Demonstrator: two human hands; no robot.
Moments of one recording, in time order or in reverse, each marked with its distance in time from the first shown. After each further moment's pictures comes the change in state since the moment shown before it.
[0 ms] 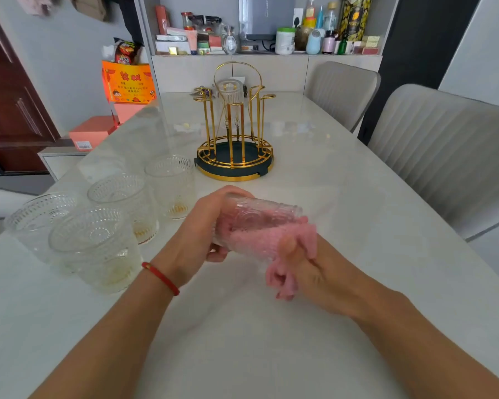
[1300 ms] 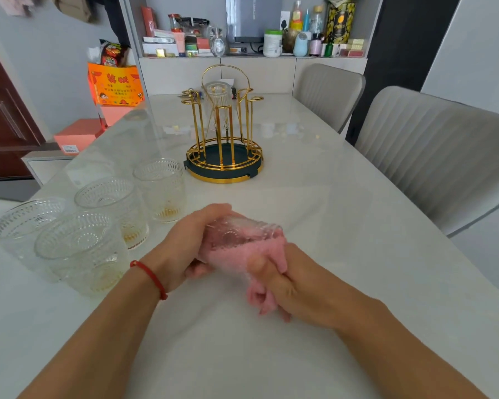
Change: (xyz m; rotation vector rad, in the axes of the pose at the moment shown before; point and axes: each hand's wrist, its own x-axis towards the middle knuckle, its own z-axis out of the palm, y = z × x) left_hand 0.008 -0.013 -0.007 -0.002 -0.049 -0.193; right_hand -0.006 0.002 0.016 0.034 -0.010 0.083
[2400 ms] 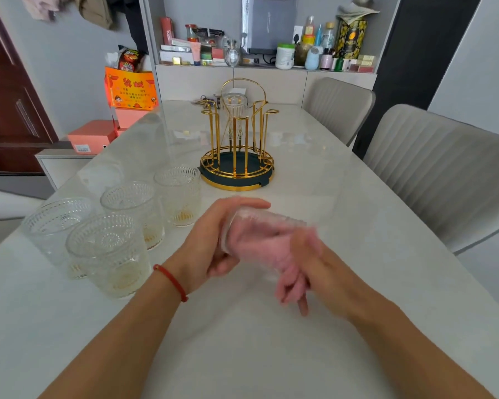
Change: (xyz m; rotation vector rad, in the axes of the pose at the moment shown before) left_hand -0.009 0.005 0.006 -0.035 -0.071 0.183; right_hand 0.007 0.005 -0.014 0.168 0.071 0.133
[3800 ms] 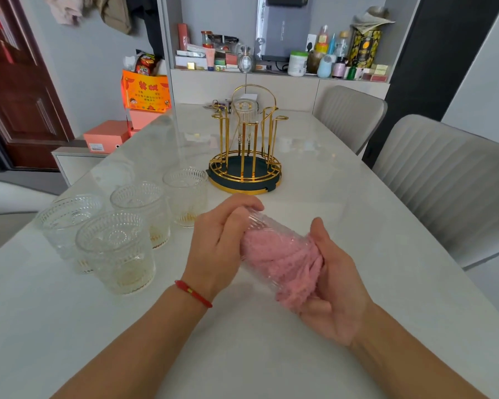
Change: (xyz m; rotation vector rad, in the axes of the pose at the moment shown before) left_hand 0.002 -0.014 0.011 0.272 0.440 0.658; right_hand 0.000 -0.003 0.006 1.000 -0.175 0.250
